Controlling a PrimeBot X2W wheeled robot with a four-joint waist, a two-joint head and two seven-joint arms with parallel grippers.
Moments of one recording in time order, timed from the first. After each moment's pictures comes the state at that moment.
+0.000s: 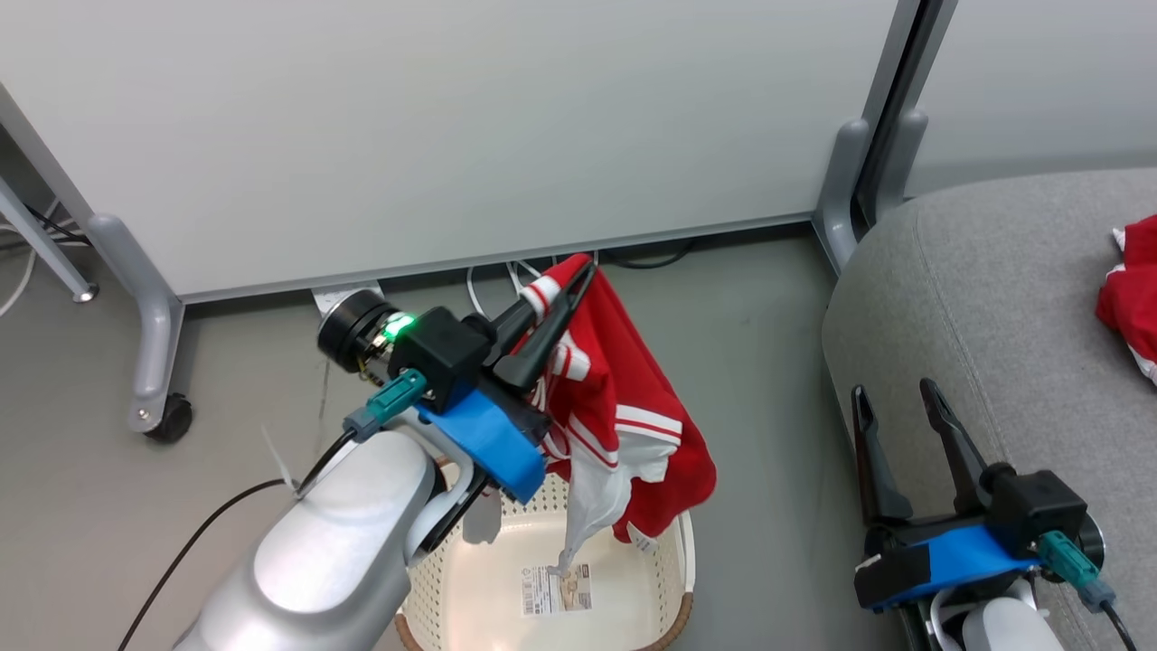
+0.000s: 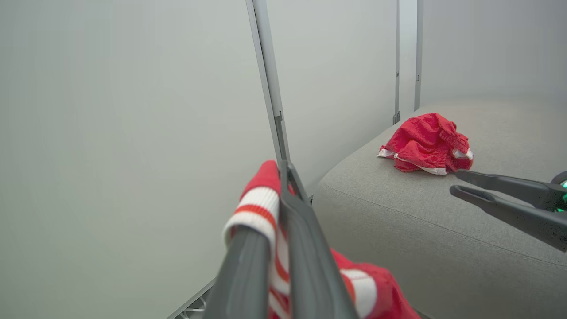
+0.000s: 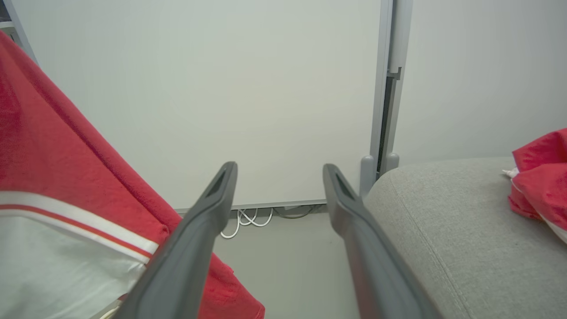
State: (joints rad) left arm -0.70 0.22 -0.76 0.40 -0.43 -0.08 -0.26; right arm -0.15 -0.06 0.02 0.26 0.09 0.13 -0.26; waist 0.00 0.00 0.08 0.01
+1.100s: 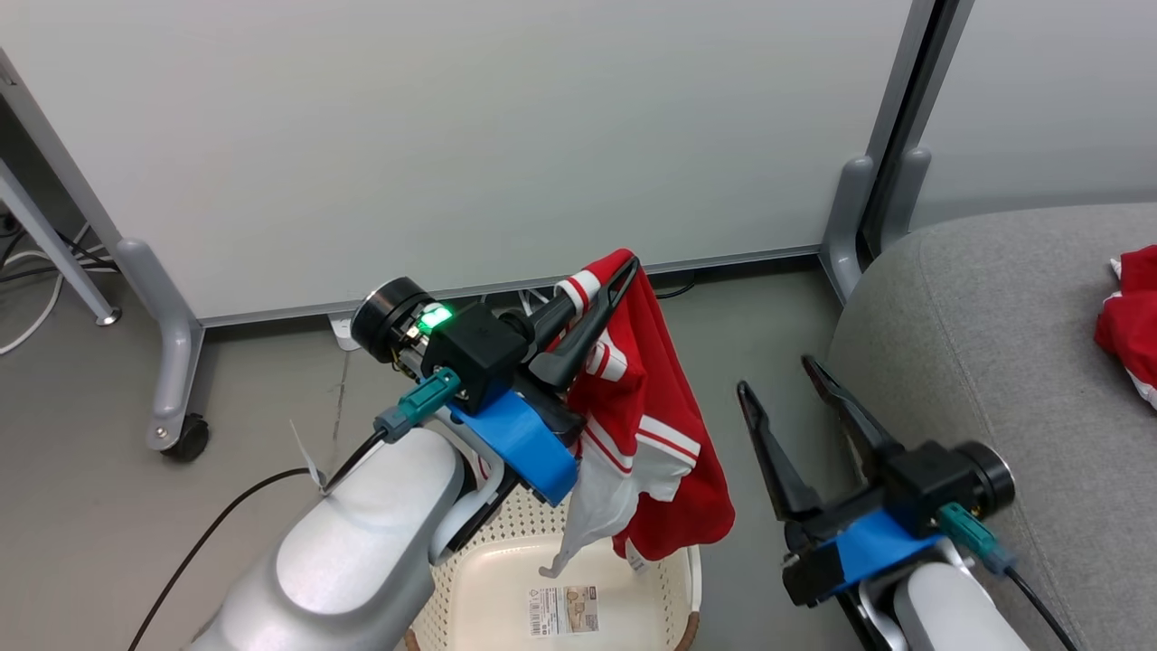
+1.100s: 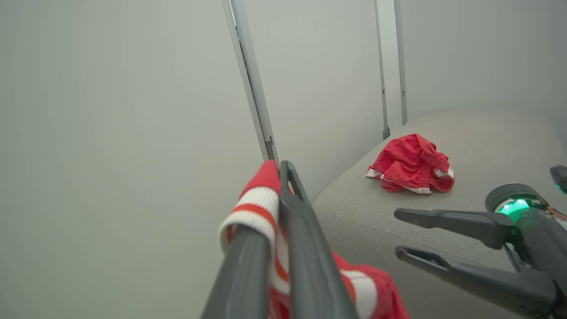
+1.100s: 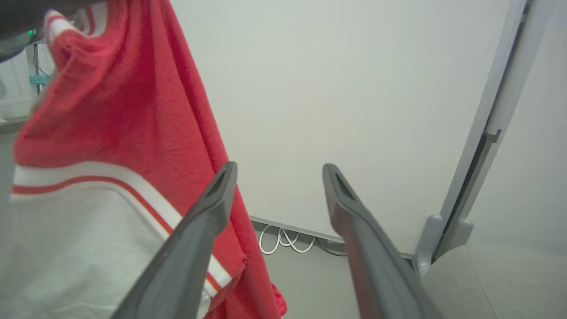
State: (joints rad) left arm -0.73 0.19 -0.80 0.35 -0.44 -0.07 -0.24; right arm -0.22 -0.13 0.25 0.28 0.08 0.13 -0.26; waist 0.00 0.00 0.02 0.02
